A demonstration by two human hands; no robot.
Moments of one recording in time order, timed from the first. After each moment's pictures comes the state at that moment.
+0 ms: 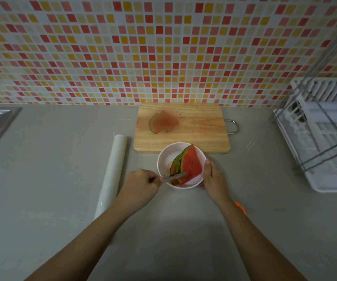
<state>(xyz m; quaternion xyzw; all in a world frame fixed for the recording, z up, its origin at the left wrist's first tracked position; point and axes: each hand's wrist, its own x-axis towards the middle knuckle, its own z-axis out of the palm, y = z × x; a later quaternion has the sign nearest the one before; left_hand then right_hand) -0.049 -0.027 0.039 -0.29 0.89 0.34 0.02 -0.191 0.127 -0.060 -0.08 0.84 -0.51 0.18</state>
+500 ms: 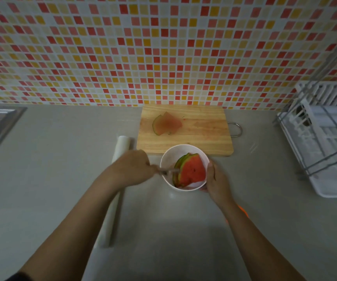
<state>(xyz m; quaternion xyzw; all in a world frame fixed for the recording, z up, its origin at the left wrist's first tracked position) -0.073 -0.066 0.081 -0.27 0.92 0.24 0.14 -0.191 0.129 -0.055 -0.07 0.83 -0.52 0.20</state>
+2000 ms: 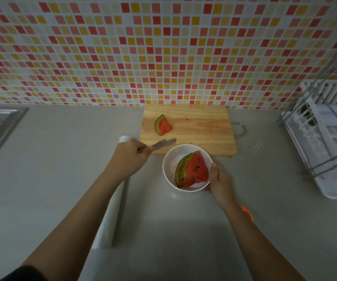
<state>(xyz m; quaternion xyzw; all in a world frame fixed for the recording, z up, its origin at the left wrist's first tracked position) -0.082 -0.092 0.055 -0.30 0.92 0.26 -0.05 -0.193 0.128 -0.066 -0.05 0.81 -0.55 0.20</state>
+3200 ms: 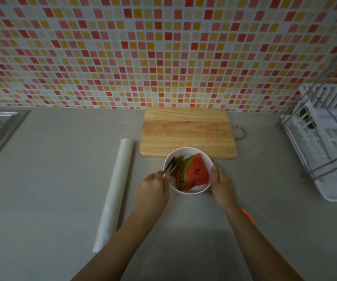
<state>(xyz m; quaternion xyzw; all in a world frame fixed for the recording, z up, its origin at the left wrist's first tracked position) -0.055 -0.013 0.009 -0.25 0.94 0.19 -0.14 -0.194 0.127 -0.062 -0.05 0.81 -0.55 0.20</state>
